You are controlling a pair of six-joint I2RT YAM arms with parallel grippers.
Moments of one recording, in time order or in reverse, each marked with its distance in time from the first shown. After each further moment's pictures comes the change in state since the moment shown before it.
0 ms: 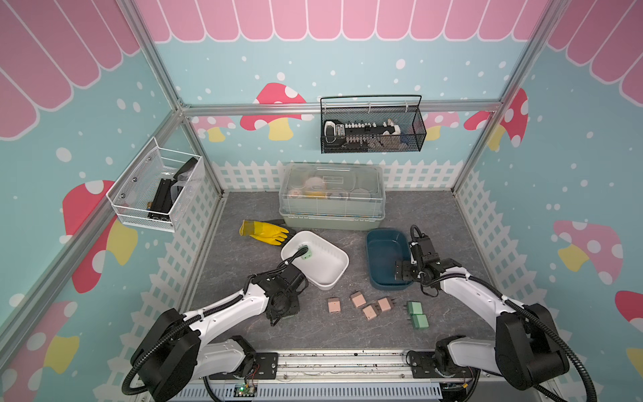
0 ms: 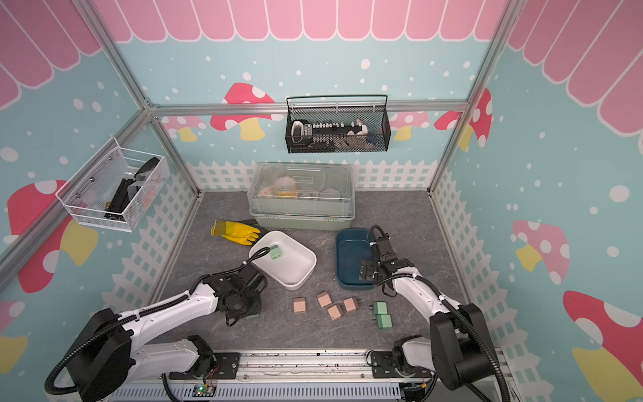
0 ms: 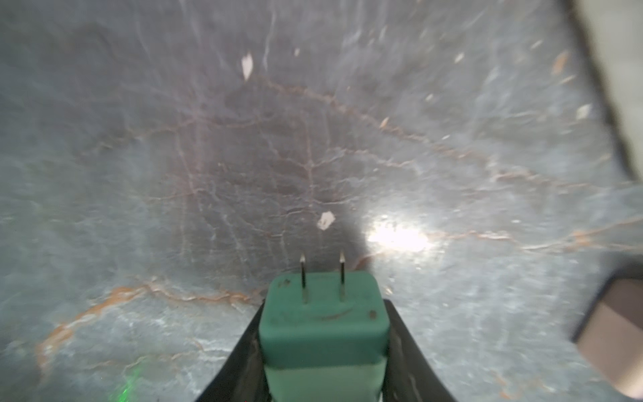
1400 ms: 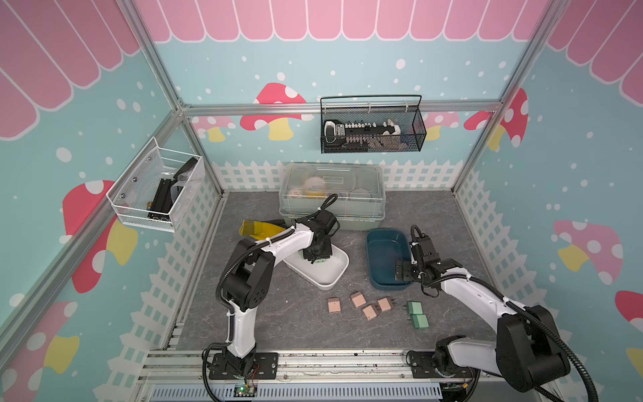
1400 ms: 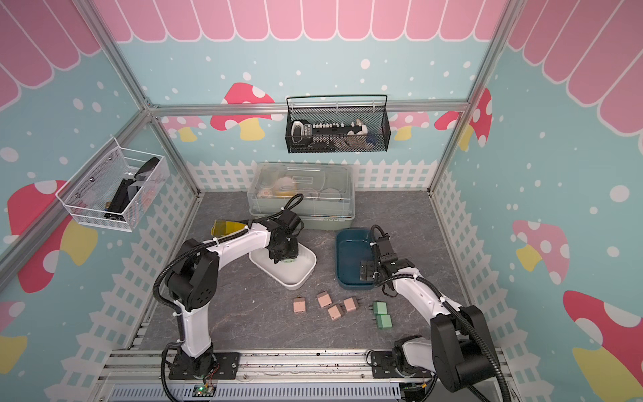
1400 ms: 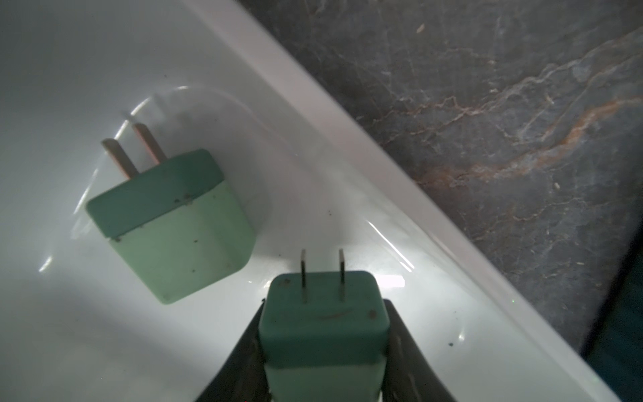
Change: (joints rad) left arm 0.097 0.759 0.822 0.018 0.021 0.195; right arm 0.000 -0.013 0.000 -0.011 0.001 -0.007
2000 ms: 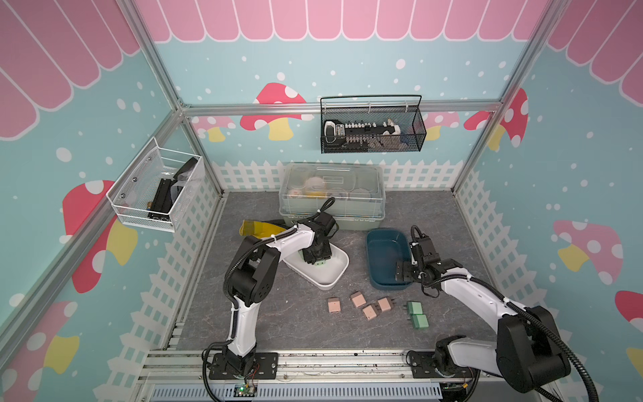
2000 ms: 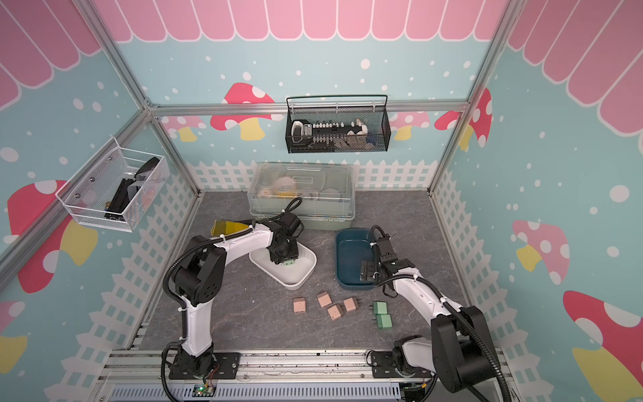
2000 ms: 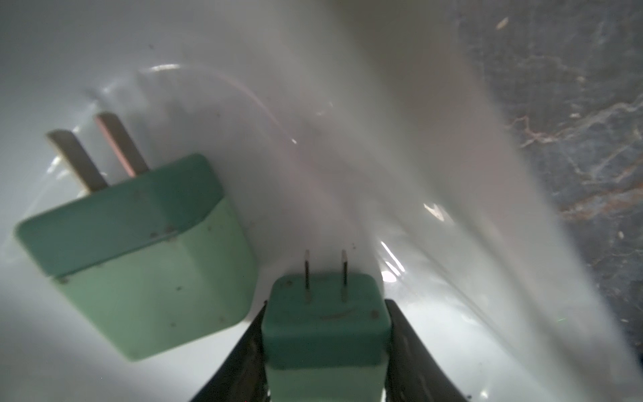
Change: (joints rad) left arm 0.013 0.058 0.001 0.016 0.014 -0.076; right arm 0.000 -0.003 0.000 -0.011 0.003 0.002
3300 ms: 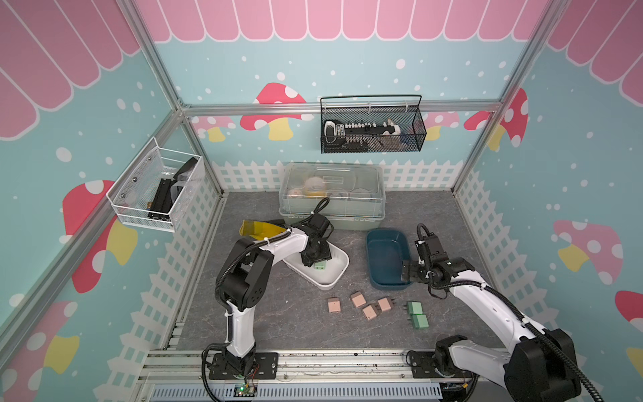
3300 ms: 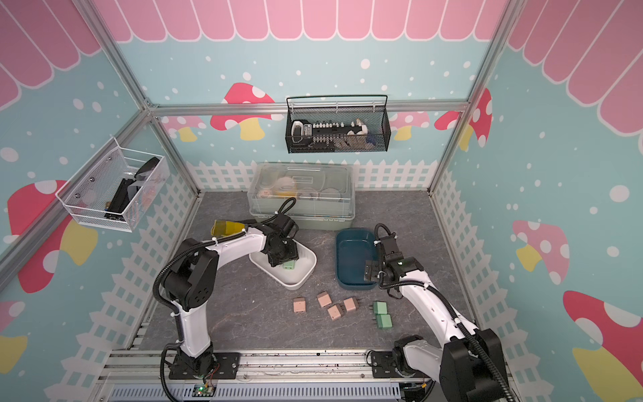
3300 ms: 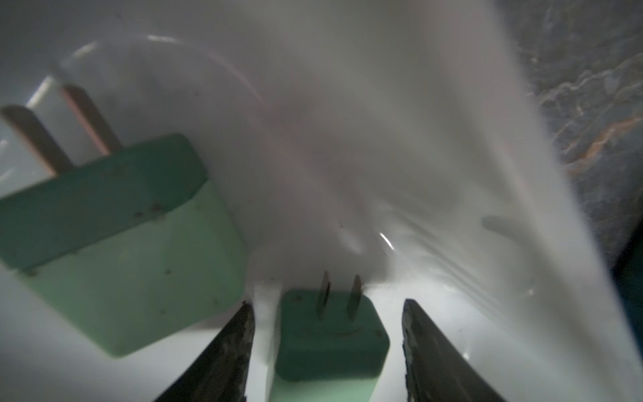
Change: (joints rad) left arm 0.024 -0.076 -0.119 0.130 0.098 0.024; right arm 0.000 -0.118 0.069 -0.217 0.030 0.051
